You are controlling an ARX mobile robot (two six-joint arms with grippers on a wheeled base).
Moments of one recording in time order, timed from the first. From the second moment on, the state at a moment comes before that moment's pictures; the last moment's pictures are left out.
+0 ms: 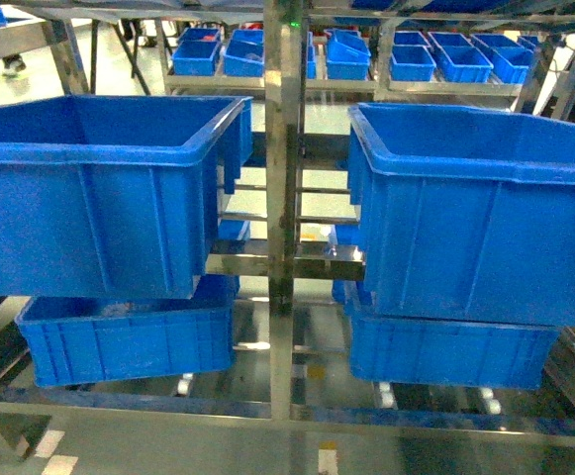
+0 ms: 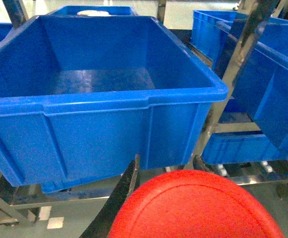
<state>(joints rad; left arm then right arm) 0.09 1.03 0.51 0.22 0.23 0.01 0.09 1.24 0.49 0.59 0.03 -0.04</state>
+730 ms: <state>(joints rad) 0.09 1.03 0.51 0.22 0.23 0.01 0.08 1.62 0.89 0.55 0.06 0.05</state>
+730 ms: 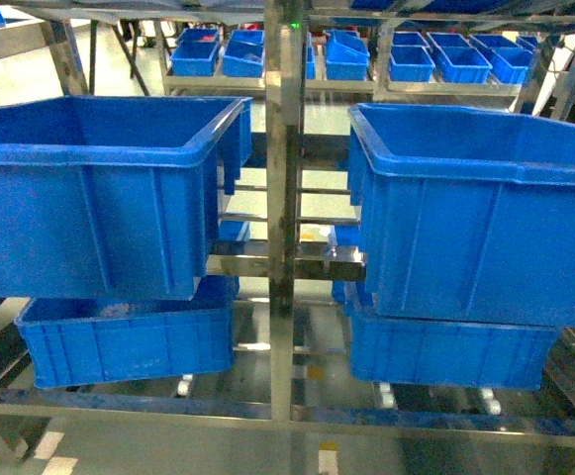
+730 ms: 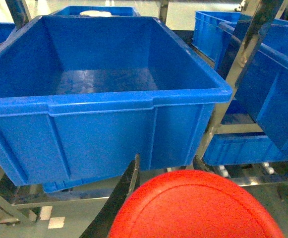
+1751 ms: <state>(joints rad) 0.09 1.03 0.51 0.22 0.23 0.01 0.07 1.46 0.64 0.69 0.13 -0.02</state>
